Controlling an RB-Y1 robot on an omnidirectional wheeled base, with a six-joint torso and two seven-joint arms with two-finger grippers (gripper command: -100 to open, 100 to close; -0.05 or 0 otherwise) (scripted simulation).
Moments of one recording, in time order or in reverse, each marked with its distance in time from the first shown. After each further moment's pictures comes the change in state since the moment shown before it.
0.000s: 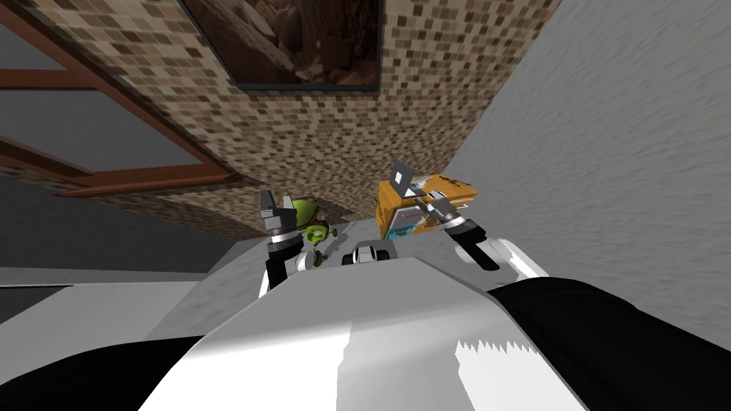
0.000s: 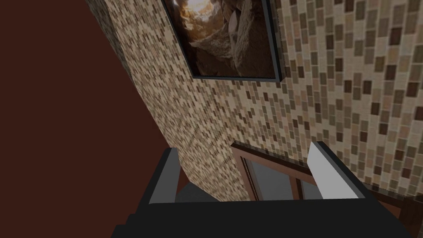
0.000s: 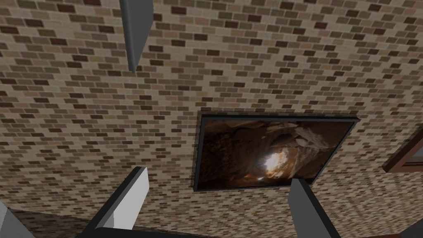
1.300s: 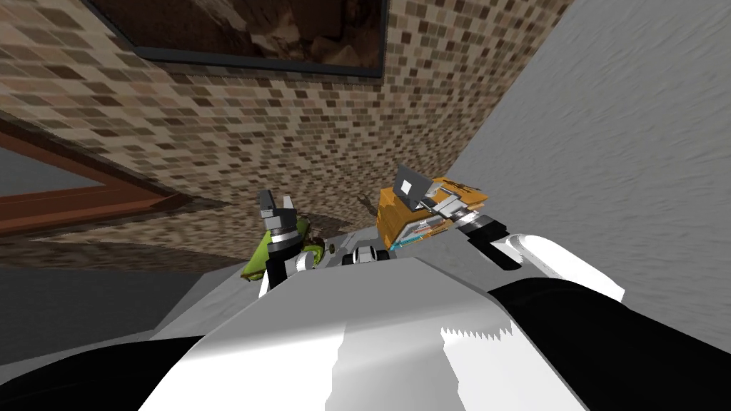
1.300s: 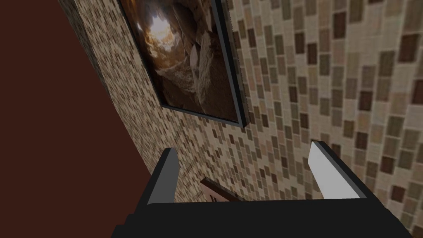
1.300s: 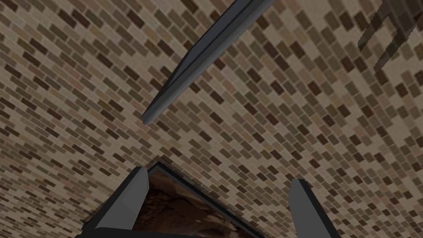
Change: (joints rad) left arm 0.000 0.000 0.000 0.000 0.000 0.000 0.000; right arm 0.106 -0.177 -0.131 -0.016 0.232 0.095 0.256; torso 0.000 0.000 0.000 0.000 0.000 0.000
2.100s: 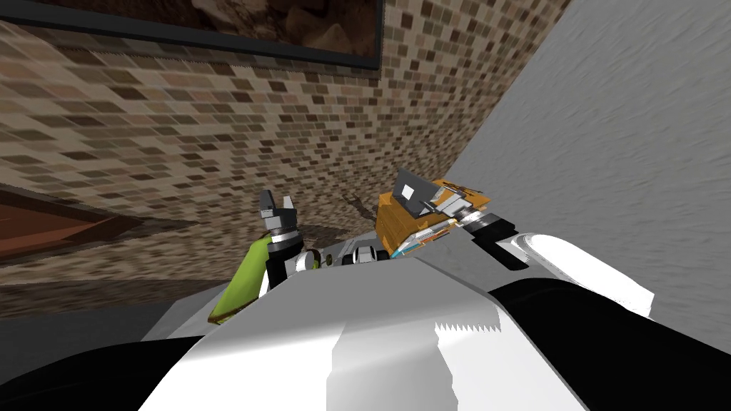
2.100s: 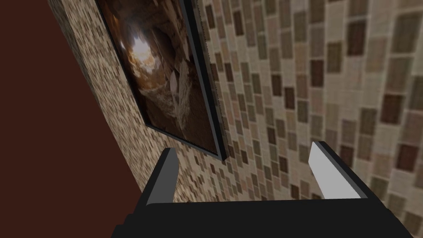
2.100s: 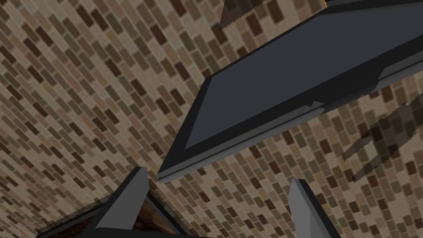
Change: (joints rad) left arm 0.000 0.000 0.000 0.000 0.000 0.000 0.000; right arm 0.044 -0.043 -0.047 -0.014 0.069 0.050 0.093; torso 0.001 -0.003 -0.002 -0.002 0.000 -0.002
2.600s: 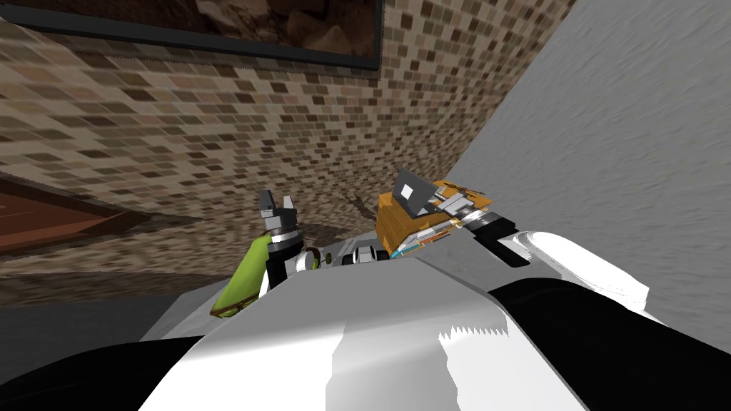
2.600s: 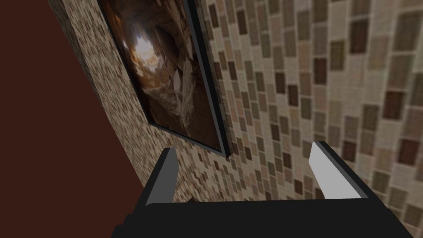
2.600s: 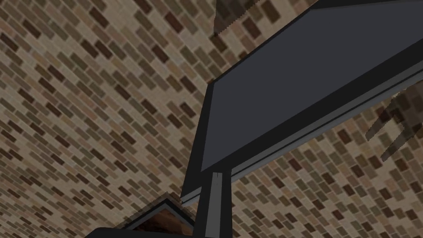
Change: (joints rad) left arm 0.000 0.000 0.000 0.000 0.000 0.000 0.000; right arm -0.018 -0.023 0.001 0.053 -0.083 -0.009 -0.095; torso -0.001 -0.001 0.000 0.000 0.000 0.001
